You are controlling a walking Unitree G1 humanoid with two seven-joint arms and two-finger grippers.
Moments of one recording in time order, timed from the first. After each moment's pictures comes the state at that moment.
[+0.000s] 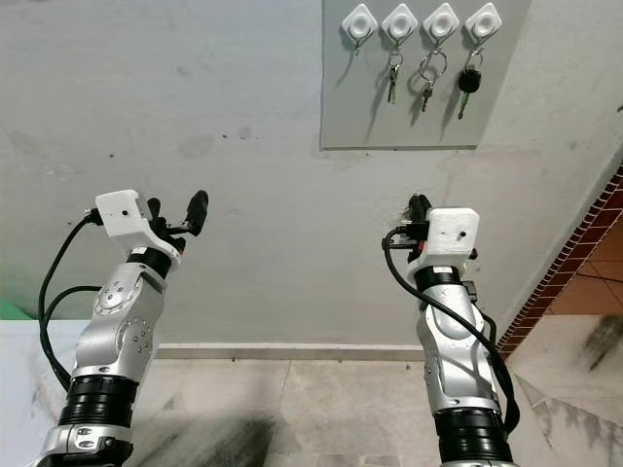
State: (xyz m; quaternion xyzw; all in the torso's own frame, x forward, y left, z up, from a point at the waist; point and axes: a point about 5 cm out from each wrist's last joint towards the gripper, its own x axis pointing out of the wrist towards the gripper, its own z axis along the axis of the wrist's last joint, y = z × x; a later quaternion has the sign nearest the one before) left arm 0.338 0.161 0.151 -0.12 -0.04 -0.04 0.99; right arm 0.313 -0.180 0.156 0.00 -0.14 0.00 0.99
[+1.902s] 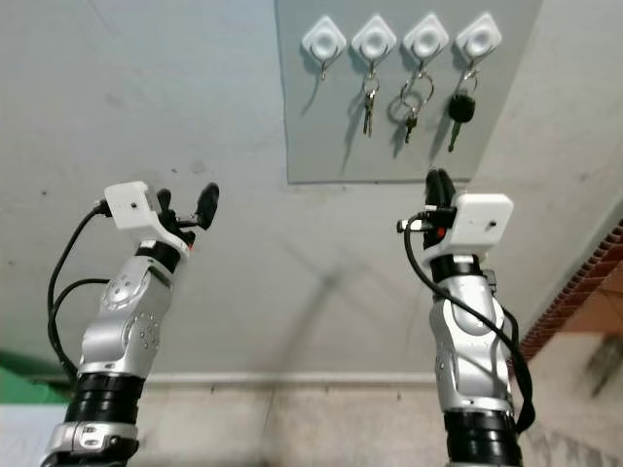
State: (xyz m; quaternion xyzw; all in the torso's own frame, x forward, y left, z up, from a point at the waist) left arm 0.339 0.154 0.166 -0.12 -0.06 -0.05 0.99; right arm 0.308 -0.179 0.179 0.02 -0.20 0.01 0.98
